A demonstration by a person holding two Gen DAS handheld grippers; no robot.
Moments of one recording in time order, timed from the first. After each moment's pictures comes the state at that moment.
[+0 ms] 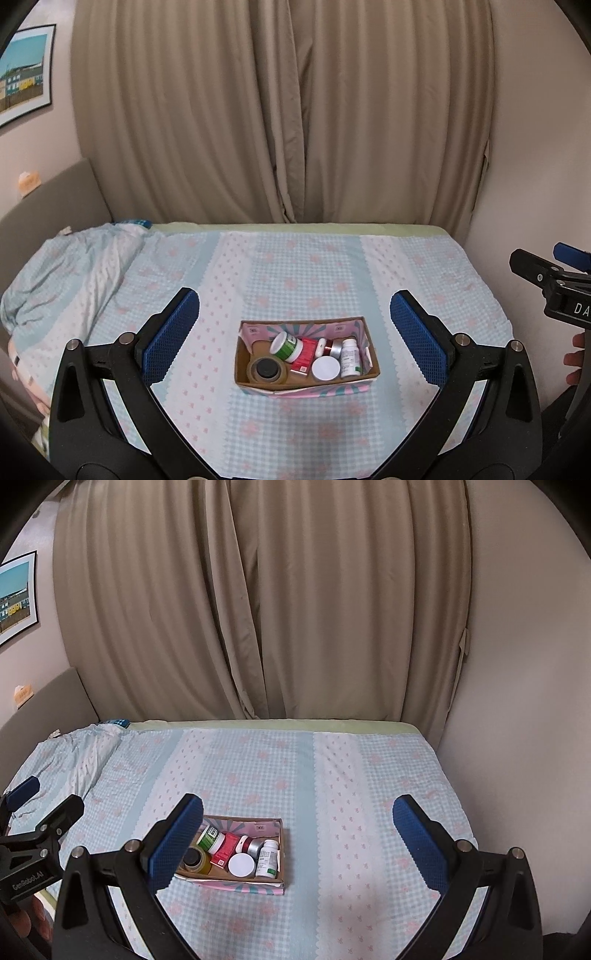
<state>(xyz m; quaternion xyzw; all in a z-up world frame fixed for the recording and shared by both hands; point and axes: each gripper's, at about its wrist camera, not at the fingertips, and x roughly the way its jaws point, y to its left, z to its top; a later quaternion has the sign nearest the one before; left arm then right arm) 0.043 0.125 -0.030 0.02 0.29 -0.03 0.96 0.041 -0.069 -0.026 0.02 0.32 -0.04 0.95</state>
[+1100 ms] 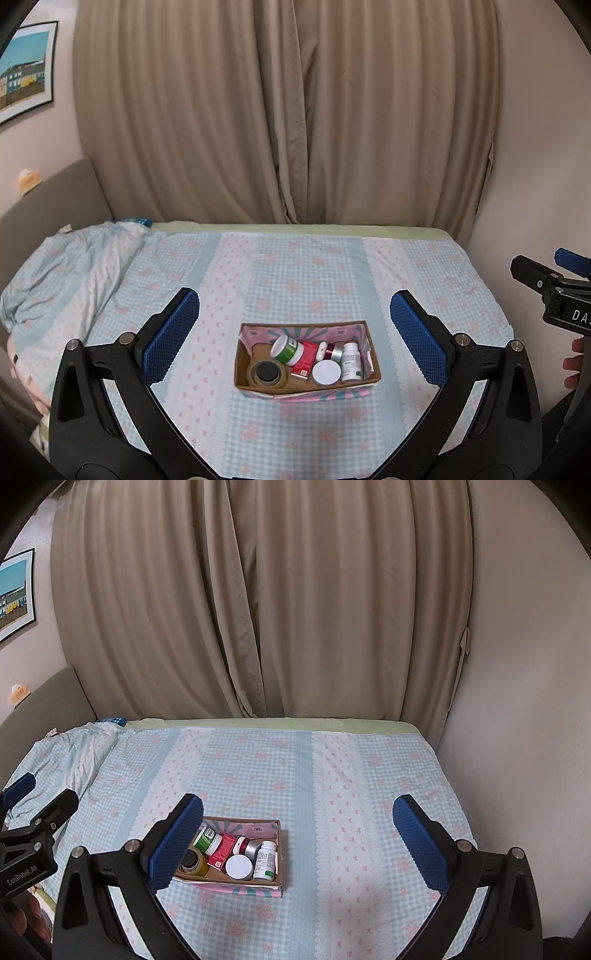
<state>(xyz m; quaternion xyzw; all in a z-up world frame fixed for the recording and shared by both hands) 0.050 0.129 -0.032 0.01 0.29 -0.03 0.96 0.047 -0.069 -0.026 0.02 0.33 -0.04 0.94</state>
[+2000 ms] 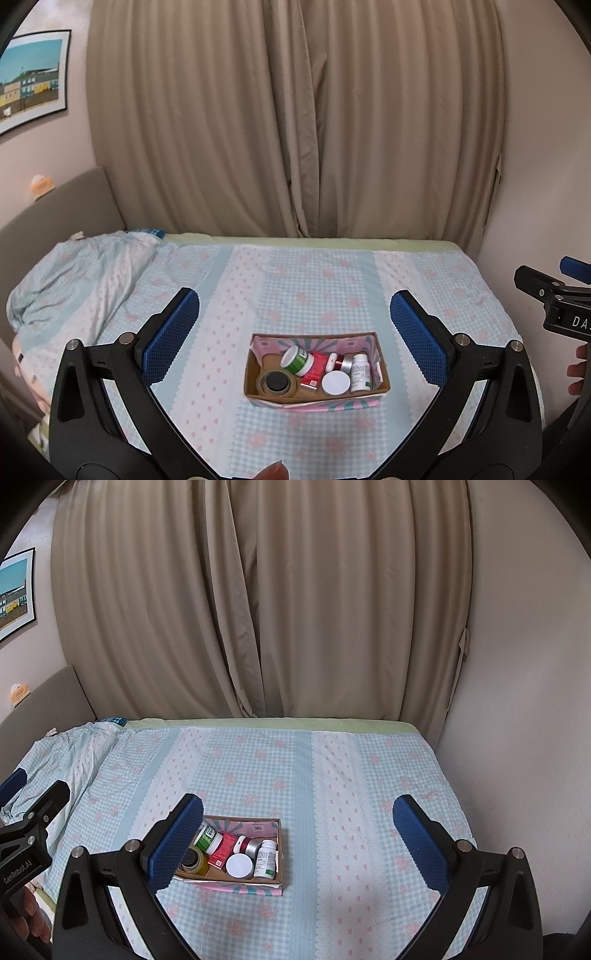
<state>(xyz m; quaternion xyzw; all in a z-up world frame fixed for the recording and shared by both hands) 0.044 0.131 -0.028 0.01 0.26 0.00 0.97 0.047 -0.070 -0.027 0.02 0.33 -0.04 0.94</state>
